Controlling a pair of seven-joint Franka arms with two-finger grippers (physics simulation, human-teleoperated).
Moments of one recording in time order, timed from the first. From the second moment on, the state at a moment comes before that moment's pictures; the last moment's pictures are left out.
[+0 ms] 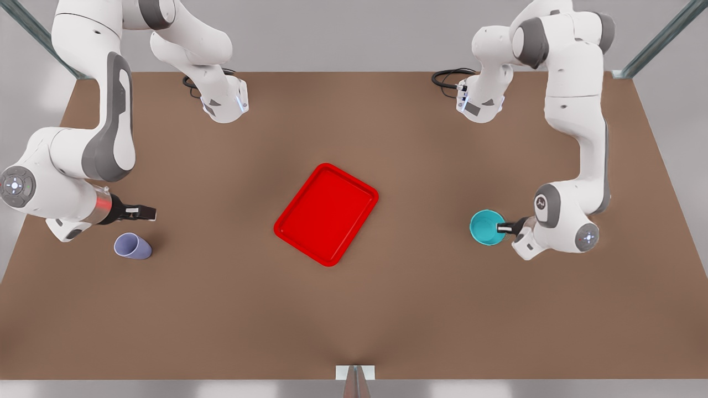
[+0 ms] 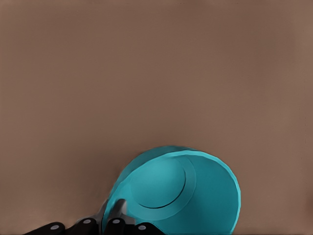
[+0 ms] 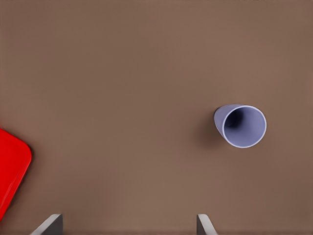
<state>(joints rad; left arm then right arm) -0.17 0.51 0.09 -1.73 -0.30 1.88 0.02 -0.04 0.26 -0.04 -1.56 0.03 1.64 -0.07</state>
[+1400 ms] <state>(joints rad) -0.28 0.24 0.16 -1.38 0.02 1.37 0.04 -0.32 0.56 -0.04 -1.59 0.08 1.95 -0.30</state>
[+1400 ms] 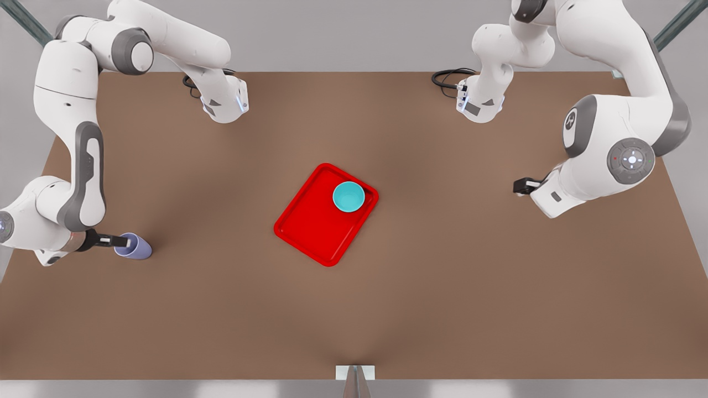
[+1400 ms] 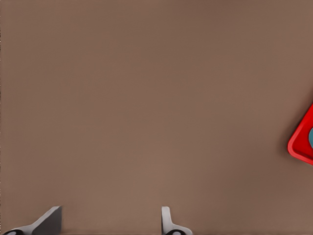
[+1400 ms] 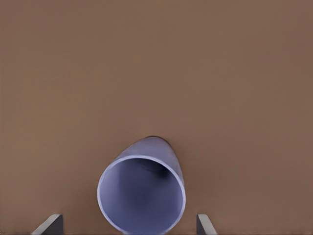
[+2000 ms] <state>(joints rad) -0.30 0.24 0.15 -1.38 0.03 1.33 0.05 -0.34 0.62 -0.04 -1.63 0.06 1.99 -0.31</state>
